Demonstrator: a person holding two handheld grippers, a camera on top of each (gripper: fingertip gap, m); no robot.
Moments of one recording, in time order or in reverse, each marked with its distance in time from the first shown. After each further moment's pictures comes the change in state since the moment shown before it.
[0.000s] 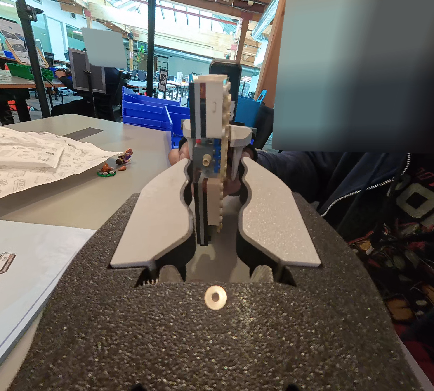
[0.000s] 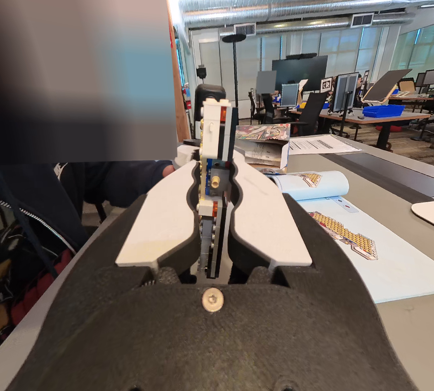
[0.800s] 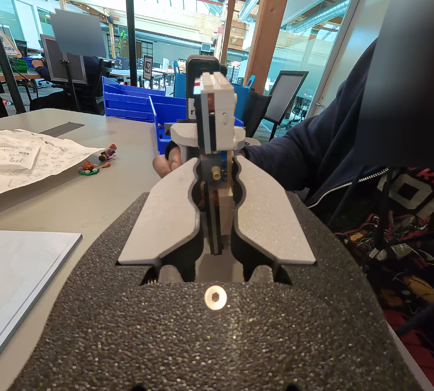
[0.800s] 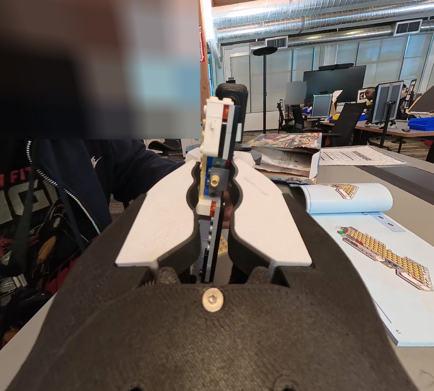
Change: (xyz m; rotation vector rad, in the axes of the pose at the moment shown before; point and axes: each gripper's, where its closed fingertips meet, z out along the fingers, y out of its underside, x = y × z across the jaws) left arm 0.015 0.008 0.005 -0.059 0.057 0.020; right arm -0.018 0.006 0.004 0.049 -0.138 0.027
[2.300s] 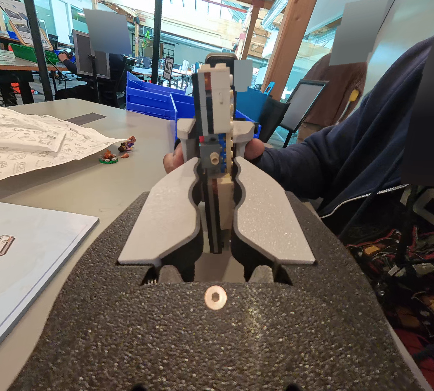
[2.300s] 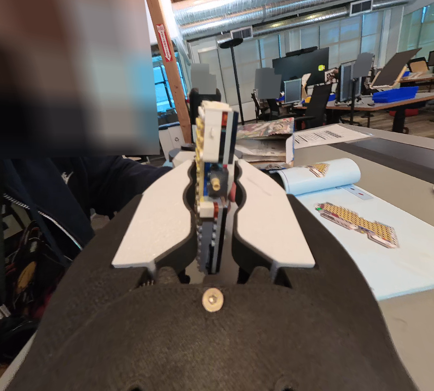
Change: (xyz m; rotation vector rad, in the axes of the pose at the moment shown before) left arm -0.020 0.004 -0.004 0.021 -0.088 -0.055; right arm 0.026 0.002 -0.005 -0.022 0.148 0.085
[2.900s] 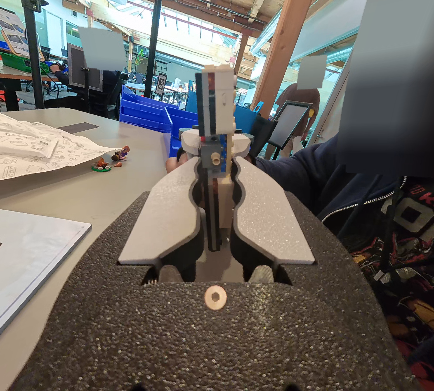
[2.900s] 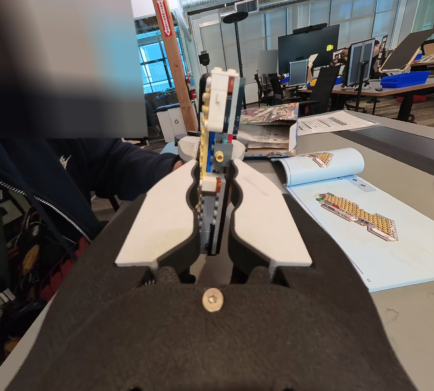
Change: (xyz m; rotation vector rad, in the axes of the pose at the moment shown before) left arm -0.001 -0.008 -0.006 0.081 0.041 -0.049; right arm -0.003 0.009 0.001 -0.085 -0.013 -0.020
